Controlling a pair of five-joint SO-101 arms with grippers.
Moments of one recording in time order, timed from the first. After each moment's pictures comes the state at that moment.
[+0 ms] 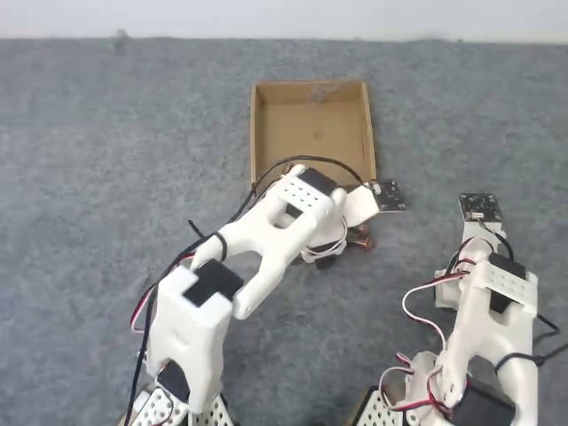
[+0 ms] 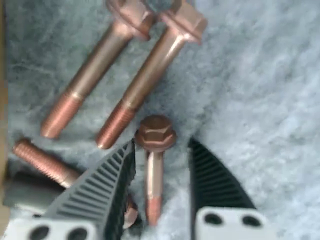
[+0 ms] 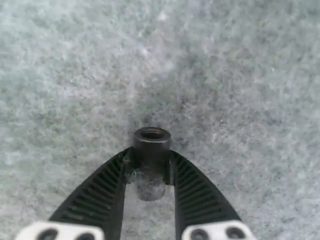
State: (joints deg) left arm 30.9 29.5 2.3 73.5 -31.3; right arm 22.9 -25.4 63.0 50.9 24.2
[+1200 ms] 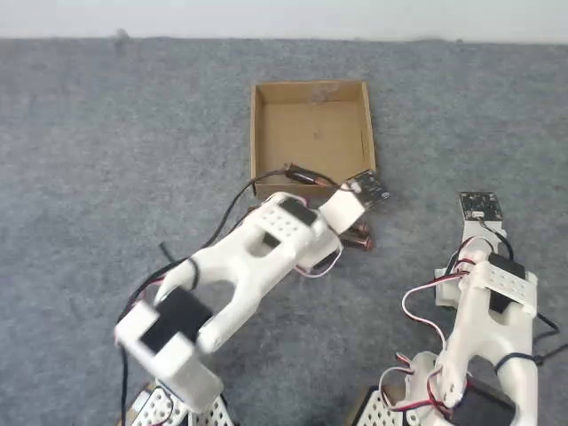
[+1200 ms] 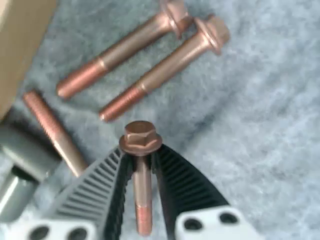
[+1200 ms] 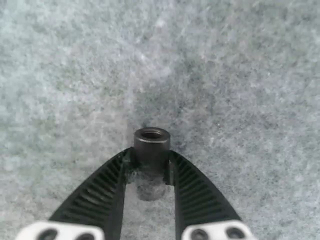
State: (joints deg) left arm 31.2 6.1 32.6 51.4 -12.4; right arm 22.7 -25.4 63.0 49.4 23.3
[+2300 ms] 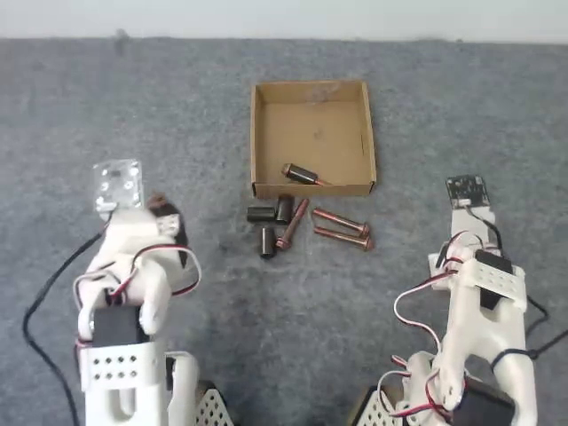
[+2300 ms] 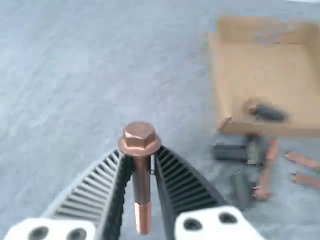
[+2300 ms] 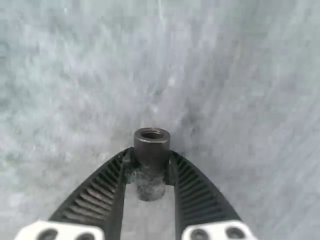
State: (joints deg) left arm -12.4 -73.2 70.2 55.9 7.3; right arm 17.9 -25.4 63.6 37.5 26.9
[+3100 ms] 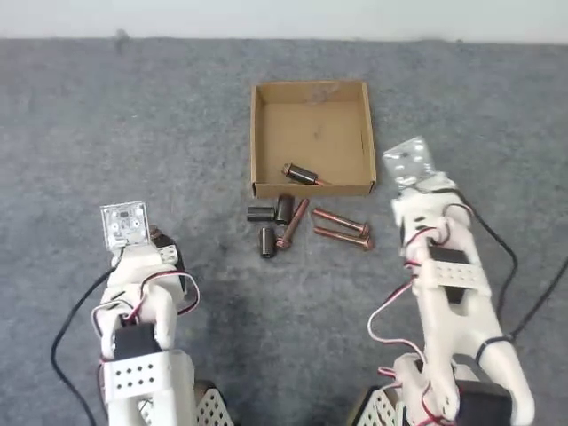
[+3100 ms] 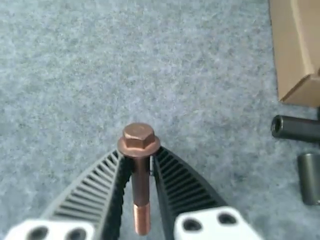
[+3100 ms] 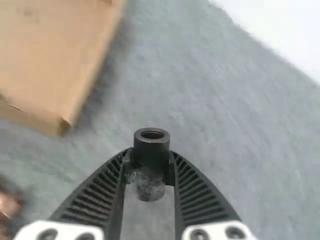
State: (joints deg) left arm -17.7 -85.3 96.5 41.7 3.6; right arm 0.0 -25.4 66.1 -1.2 32.0
